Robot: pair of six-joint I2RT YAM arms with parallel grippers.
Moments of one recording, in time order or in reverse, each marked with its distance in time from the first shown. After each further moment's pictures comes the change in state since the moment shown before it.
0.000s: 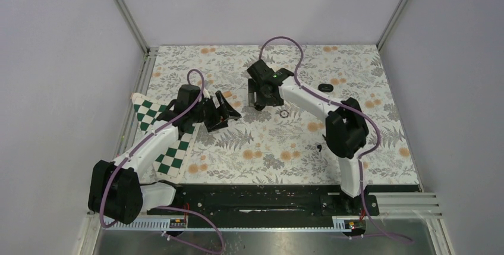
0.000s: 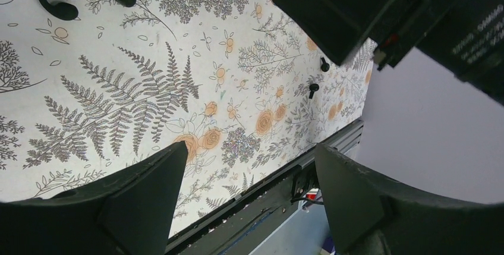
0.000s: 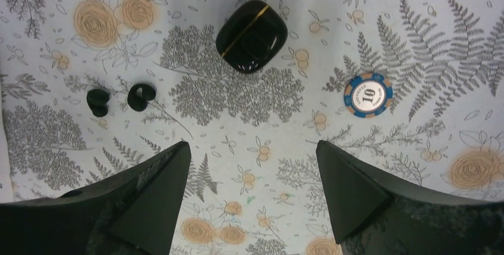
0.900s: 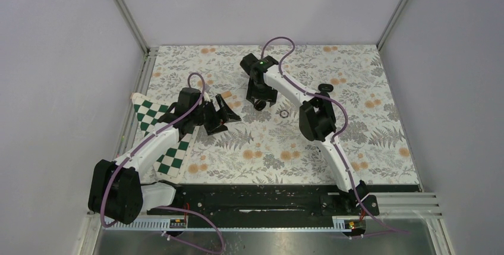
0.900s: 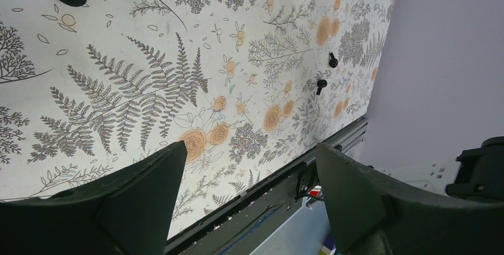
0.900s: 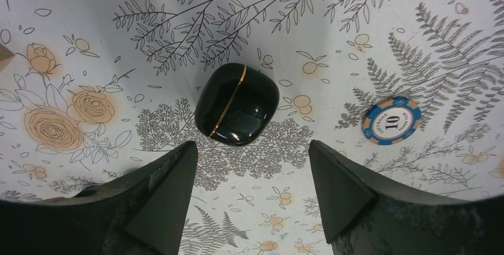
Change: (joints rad) left arm 0.003 -0.001 -0.042 0.020 0.005 0.000; right arm -0.056 0.510 0.679 -0.438 0.011 0.193
